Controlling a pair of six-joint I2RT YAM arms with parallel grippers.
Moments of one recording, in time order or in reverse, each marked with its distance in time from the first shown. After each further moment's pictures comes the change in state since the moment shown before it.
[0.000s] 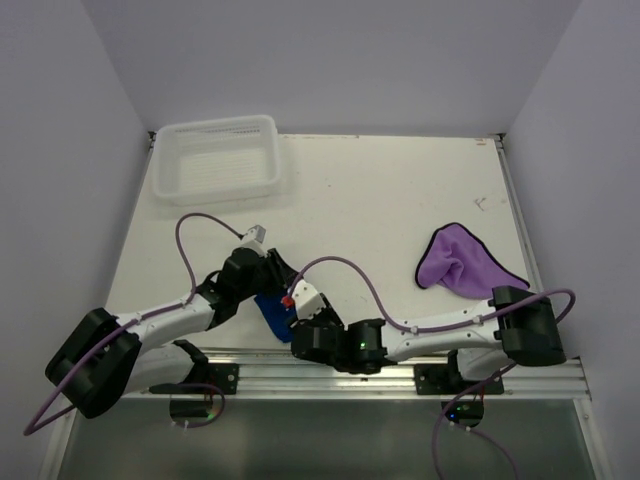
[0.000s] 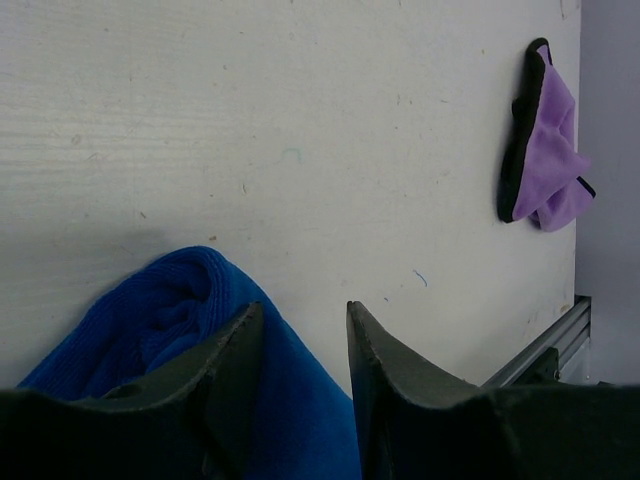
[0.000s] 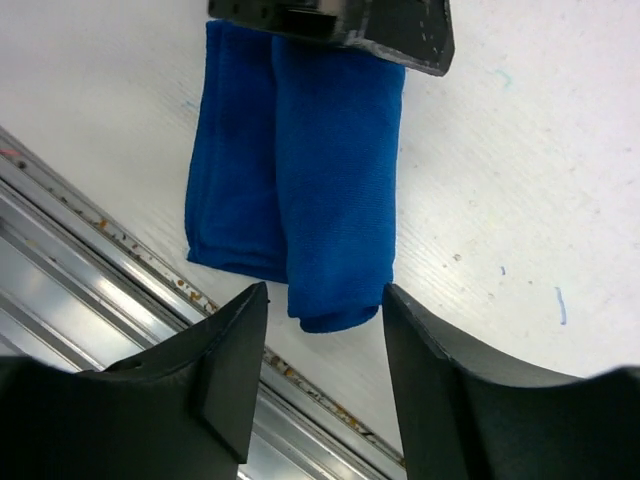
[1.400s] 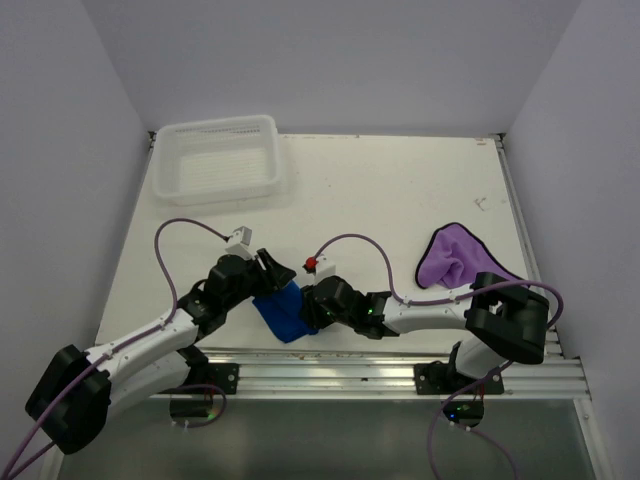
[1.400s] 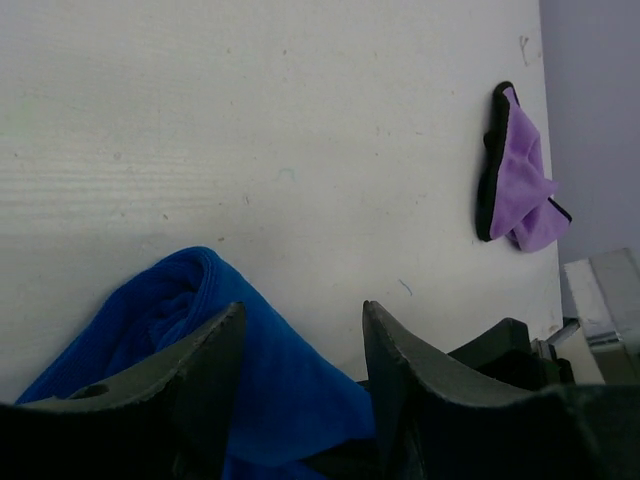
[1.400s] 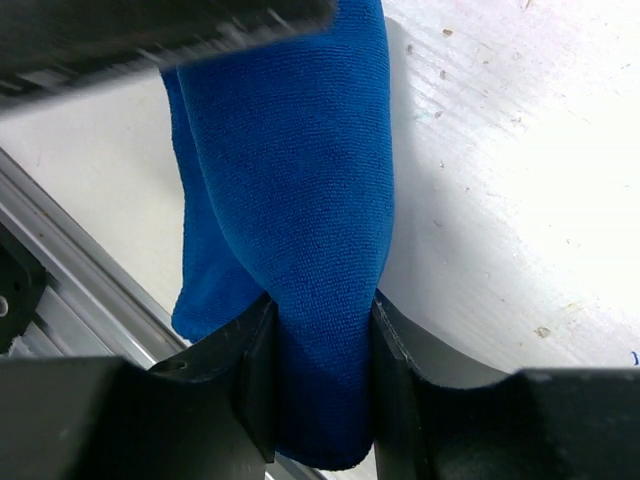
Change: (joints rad) left arm 0.000 -0.182 -0.045 -0.075 -0.056 0.003; right arm -0.360 0.043 -0.225 0.443 -0.557 0.109
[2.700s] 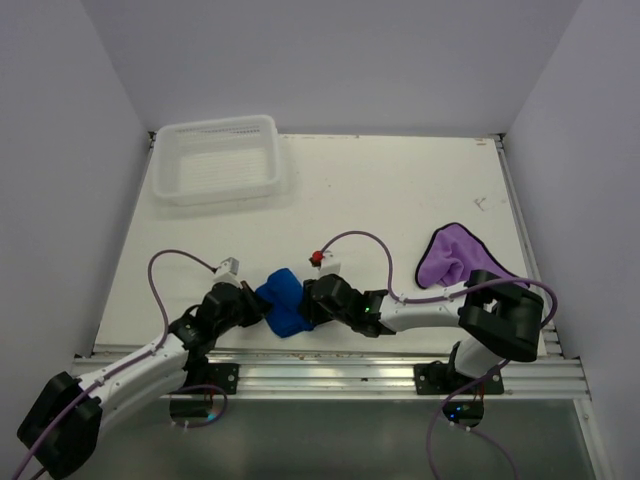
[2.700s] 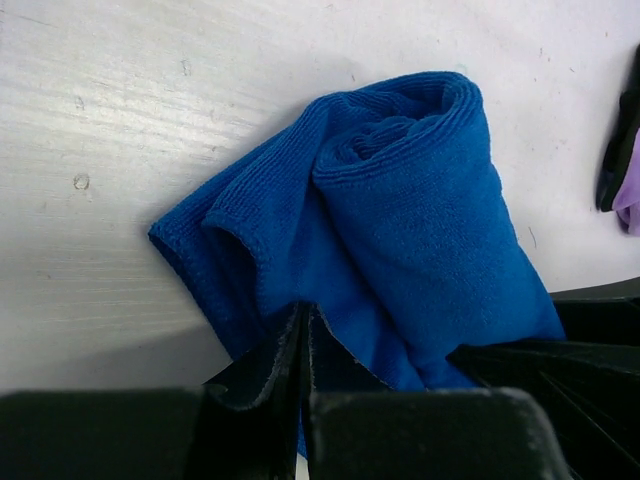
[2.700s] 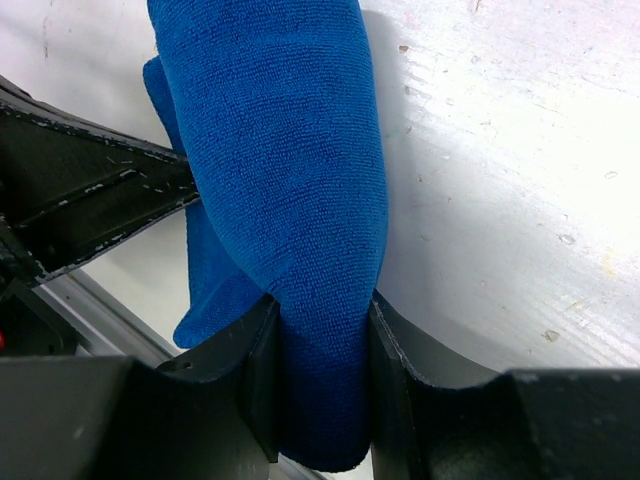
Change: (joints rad) left arm -0.005 -0.269 -0.227 -0.183 -0.067 -0.065; right arm -0.014 0.035 0.018 0.008 0.060 0.158
